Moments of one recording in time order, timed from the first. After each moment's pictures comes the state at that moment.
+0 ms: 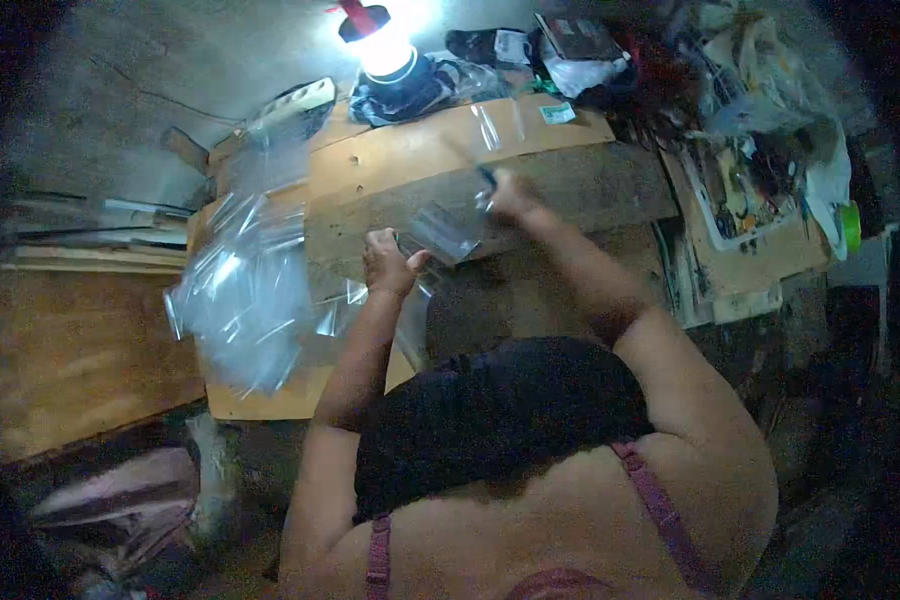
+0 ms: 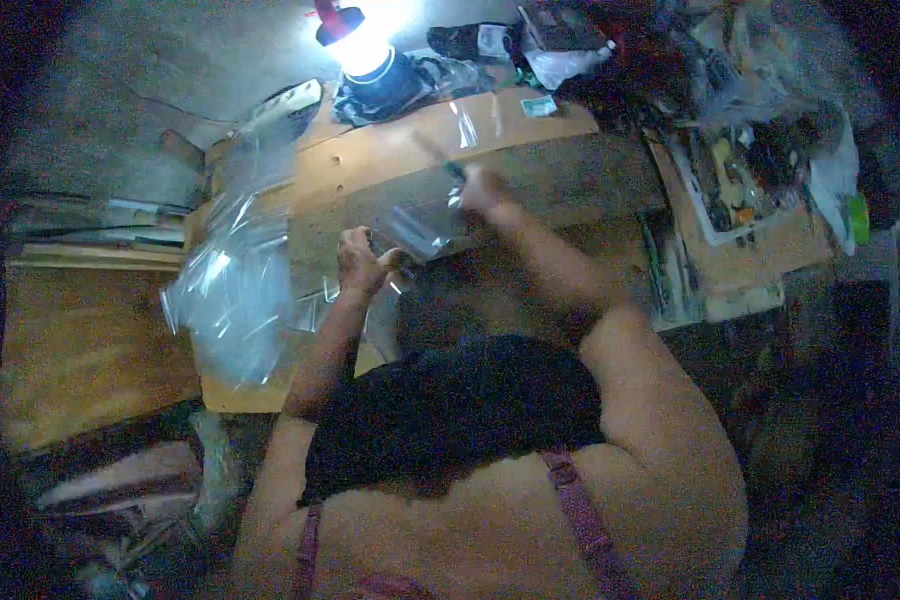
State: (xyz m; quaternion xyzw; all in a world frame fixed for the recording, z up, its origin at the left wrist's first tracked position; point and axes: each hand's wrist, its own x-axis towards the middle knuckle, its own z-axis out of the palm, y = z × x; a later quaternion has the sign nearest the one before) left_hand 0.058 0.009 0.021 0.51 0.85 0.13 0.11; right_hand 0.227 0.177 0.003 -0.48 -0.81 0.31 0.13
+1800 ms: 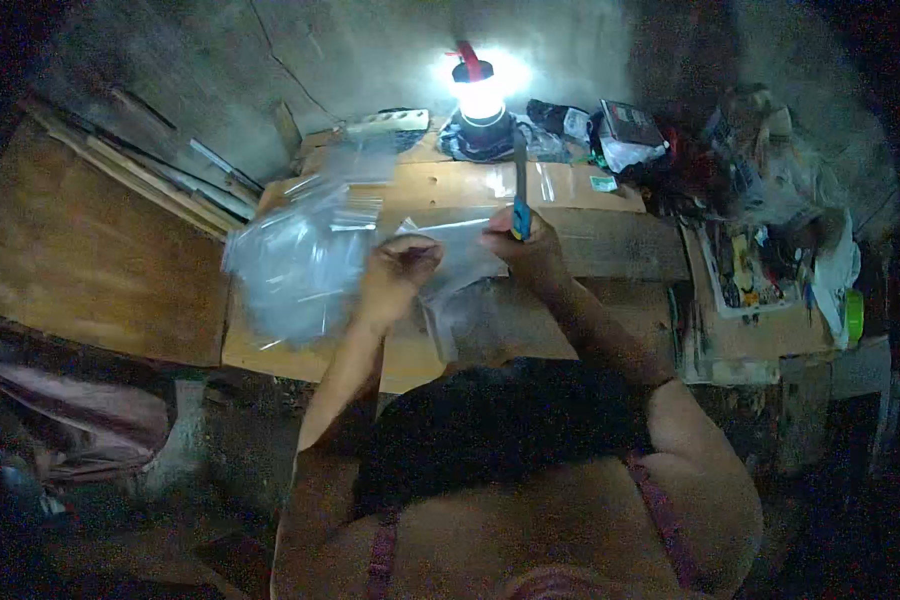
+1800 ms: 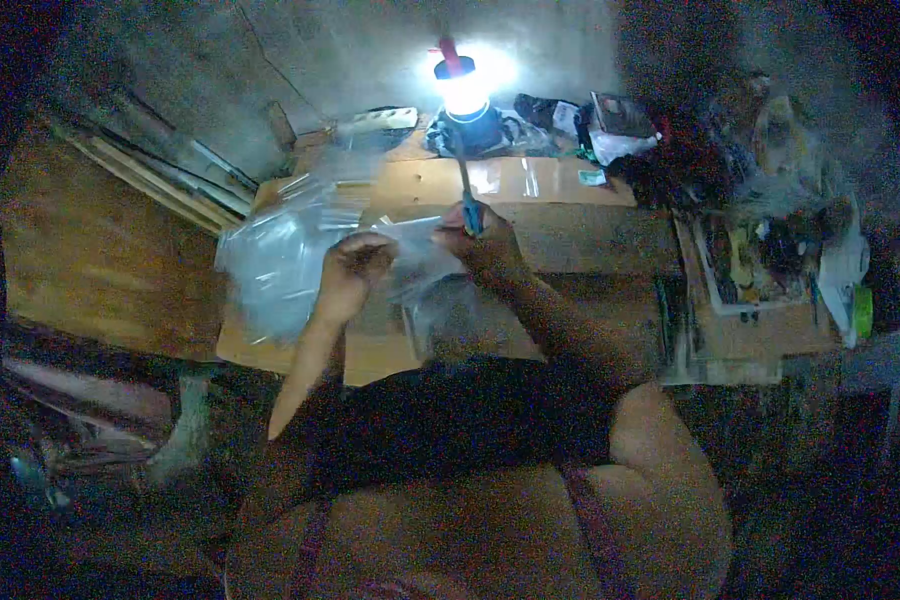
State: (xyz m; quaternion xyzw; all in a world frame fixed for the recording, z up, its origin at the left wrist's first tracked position) left_hand 0.077 -0.092 0.194 0.44 0.63 0.55 0.32; right_hand 0.224 0.035 0.162 -0.24 -0.70 0.57 0.37
